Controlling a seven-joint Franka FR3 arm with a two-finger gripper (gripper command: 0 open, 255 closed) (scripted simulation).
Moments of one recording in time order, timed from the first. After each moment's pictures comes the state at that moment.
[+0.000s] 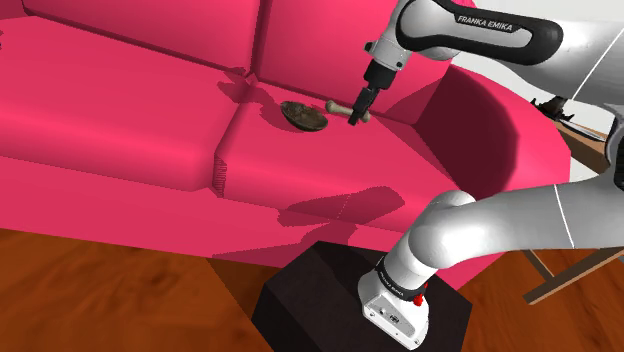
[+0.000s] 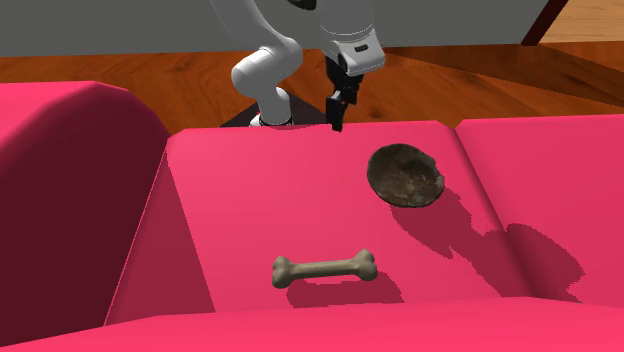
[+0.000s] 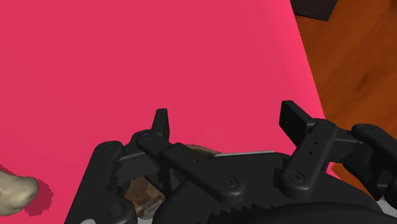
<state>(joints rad) -0.02 -0.68 -0.20 -2.39 -0.05 1.75 -0.45</state>
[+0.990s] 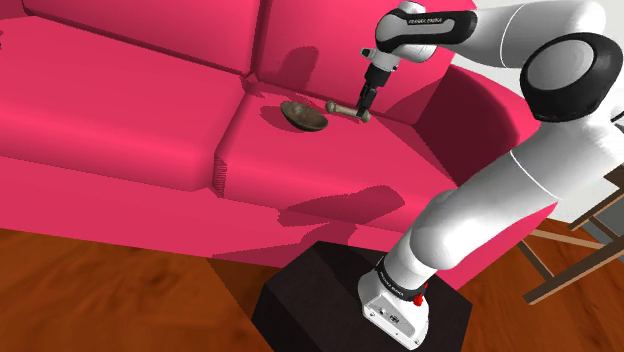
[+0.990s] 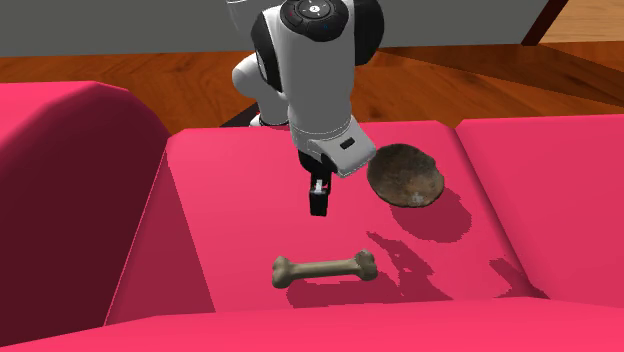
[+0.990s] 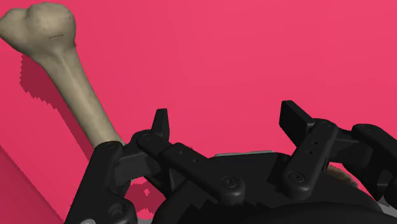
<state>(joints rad) 0.02 -0.25 -0.53 -2.09 -0.08 1.90 -1.07</state>
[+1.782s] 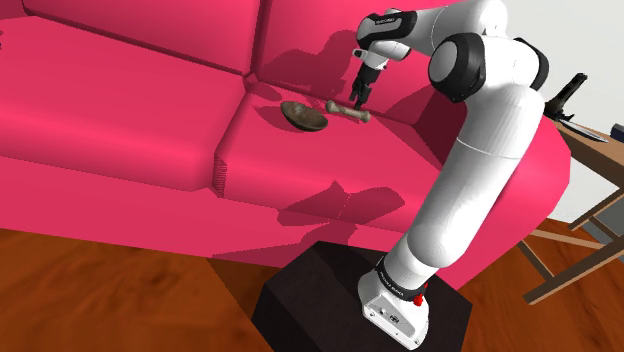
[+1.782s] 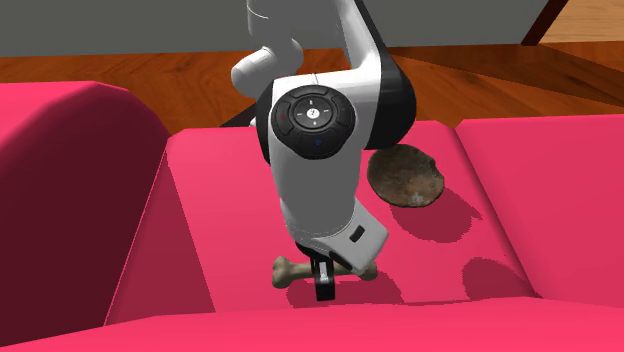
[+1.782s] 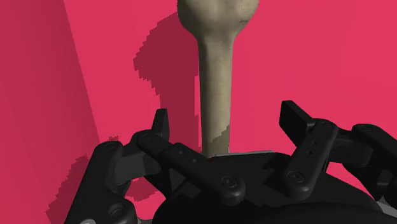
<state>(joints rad) -0.04 0.20 -0.64 -1.70 0.17 1.91 -1.53</state>
